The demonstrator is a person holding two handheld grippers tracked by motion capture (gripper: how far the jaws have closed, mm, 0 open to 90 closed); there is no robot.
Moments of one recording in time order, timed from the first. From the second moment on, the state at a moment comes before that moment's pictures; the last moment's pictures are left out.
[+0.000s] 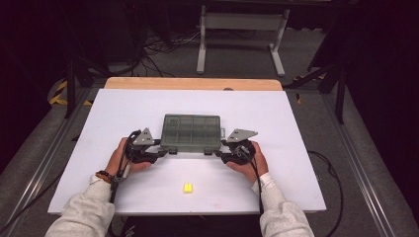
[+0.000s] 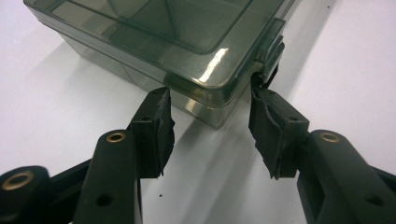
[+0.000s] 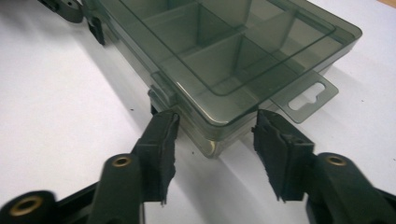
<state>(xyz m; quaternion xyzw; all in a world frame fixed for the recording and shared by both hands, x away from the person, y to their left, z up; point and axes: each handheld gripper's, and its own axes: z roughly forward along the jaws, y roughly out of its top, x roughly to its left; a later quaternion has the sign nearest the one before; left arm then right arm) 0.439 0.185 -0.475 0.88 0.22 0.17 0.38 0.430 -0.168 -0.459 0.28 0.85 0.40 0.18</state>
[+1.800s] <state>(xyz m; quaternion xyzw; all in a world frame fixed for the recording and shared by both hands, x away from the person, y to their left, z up) 0.432 0.208 -0.454 0.87 0.21 0.20 0.41 0.419 -0.168 -0.441 0.26 0.82 0.45 0.24</state>
